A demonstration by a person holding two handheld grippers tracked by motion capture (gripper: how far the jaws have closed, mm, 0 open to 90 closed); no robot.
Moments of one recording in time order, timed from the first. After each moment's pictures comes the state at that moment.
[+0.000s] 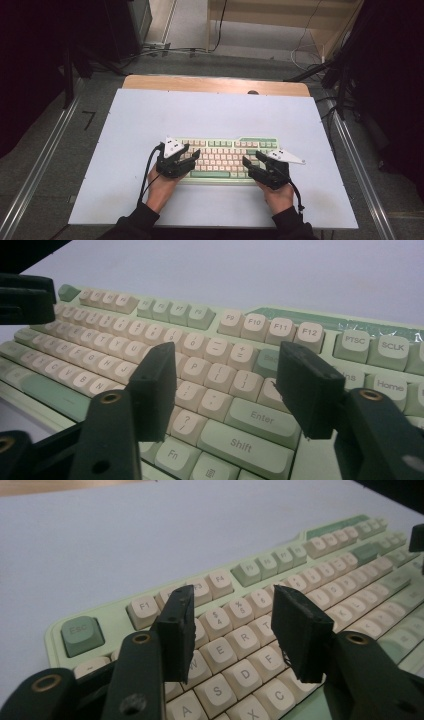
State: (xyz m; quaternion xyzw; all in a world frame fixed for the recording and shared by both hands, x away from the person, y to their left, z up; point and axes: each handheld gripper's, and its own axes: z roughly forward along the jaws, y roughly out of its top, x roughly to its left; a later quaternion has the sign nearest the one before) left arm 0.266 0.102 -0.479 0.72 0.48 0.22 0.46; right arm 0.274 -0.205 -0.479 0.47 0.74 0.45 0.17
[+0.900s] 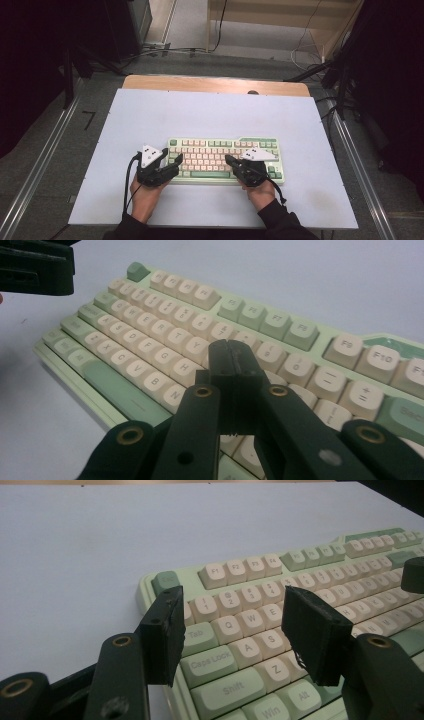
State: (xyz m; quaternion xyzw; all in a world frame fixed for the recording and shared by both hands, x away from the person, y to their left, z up) left arm 0.237 0.141 -0.481 0.67 0.53 0.24 0.46; right arm 0.278 -0.150 -0.482 0.38 0.79 0.45 0.15
